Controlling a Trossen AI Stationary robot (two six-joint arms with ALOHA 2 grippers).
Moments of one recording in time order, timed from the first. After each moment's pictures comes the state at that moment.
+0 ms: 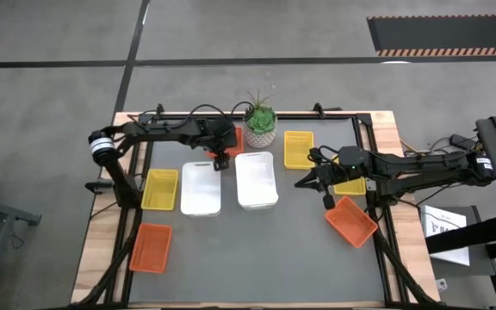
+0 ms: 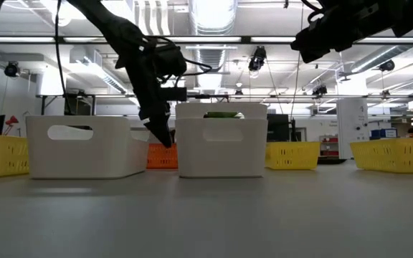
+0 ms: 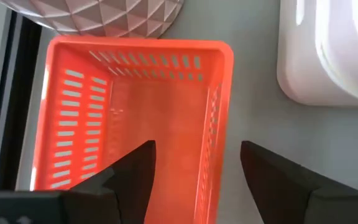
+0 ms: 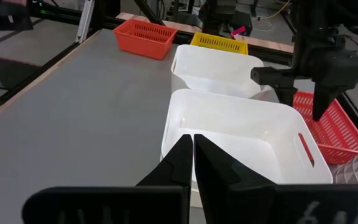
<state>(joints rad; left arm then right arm) 0.46 1.70 1.12 -0.48 -0.07 0.35 -0.08 0.91 0.55 0.00 -0.25 -0.22</state>
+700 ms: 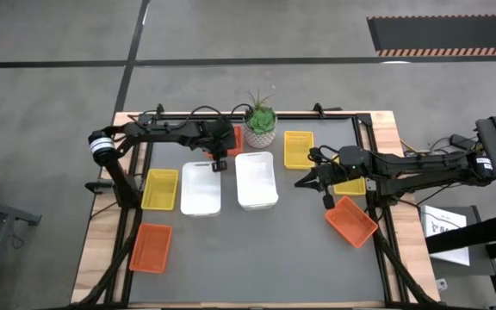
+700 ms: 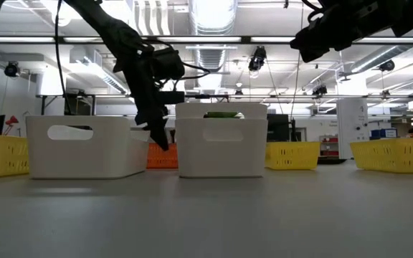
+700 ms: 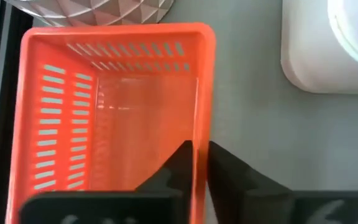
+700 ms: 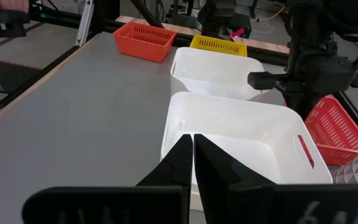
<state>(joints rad) 0.47 1.70 1.08 -0.45 -0.07 0.38 -0.08 0.91 0.55 0.01 -0.25 -0.21</state>
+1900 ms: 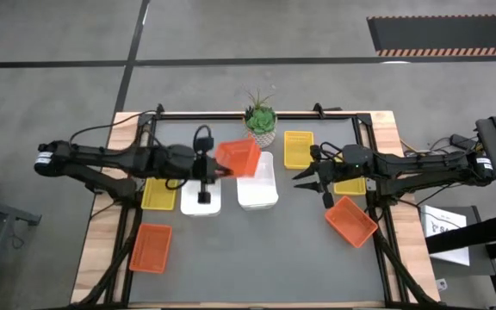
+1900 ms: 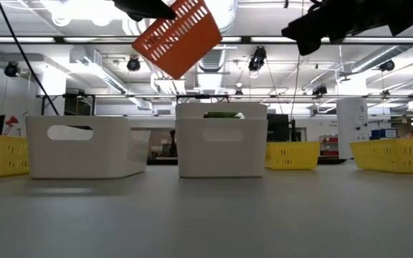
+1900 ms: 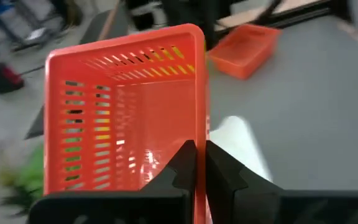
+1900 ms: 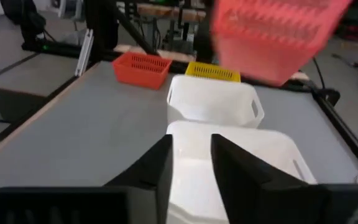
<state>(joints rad) -0.06 1.14 1.01 -0.29 -0.17 0.25 -0.08 0.91 0.55 0.12 -0.25 -0.17</state>
